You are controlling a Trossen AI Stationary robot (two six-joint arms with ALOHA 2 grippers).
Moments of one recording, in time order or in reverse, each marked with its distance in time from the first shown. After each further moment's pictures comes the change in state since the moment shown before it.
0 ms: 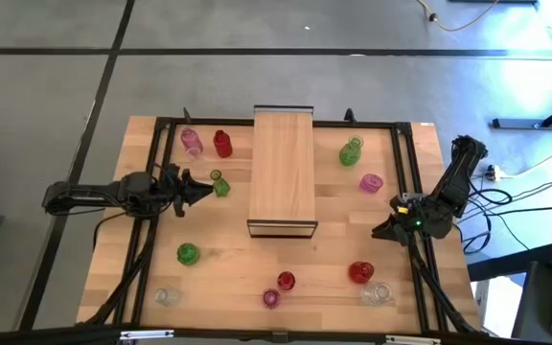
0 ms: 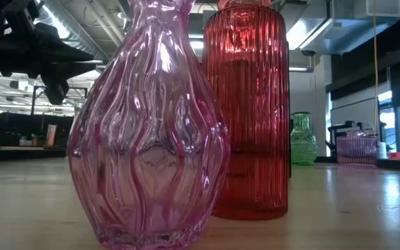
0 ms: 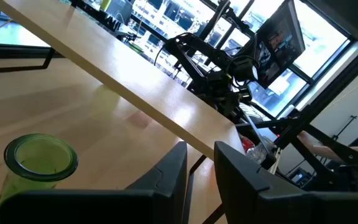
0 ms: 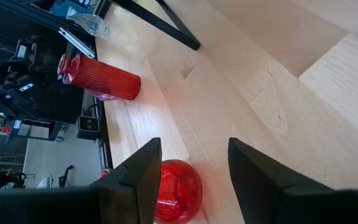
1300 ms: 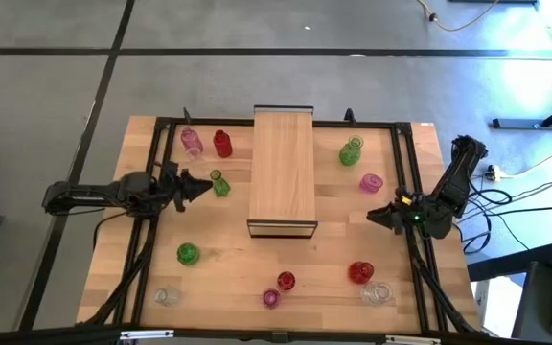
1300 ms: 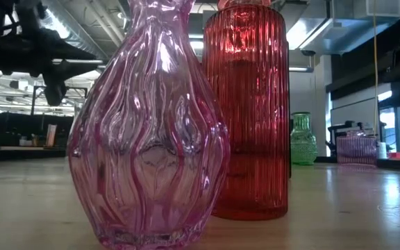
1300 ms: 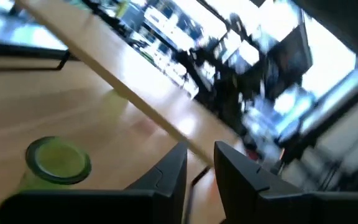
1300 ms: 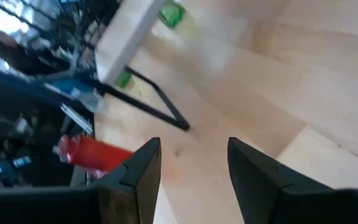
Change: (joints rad) left arm 0.000 0.000 0.000 0.030 -0.090 -0.163; right arm 0.000 0.000 0.000 0.008 0.337 0.016
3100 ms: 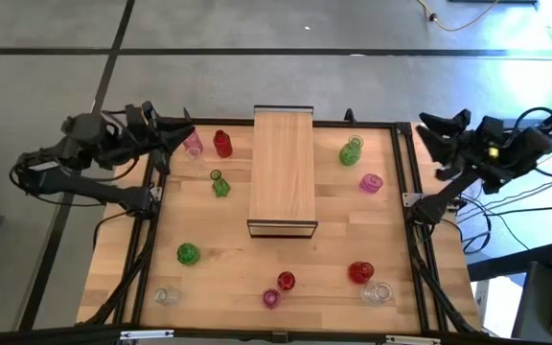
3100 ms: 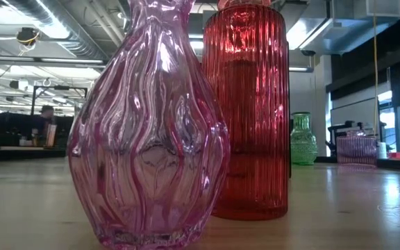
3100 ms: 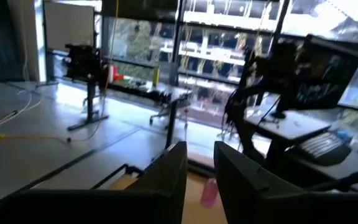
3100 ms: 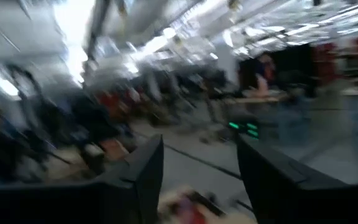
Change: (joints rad) left arm 0.001 0.686 1.144 -0.488 -0.175 0.629; right arm -0.256 0.444 0.850 0.772 0.246 -1.783
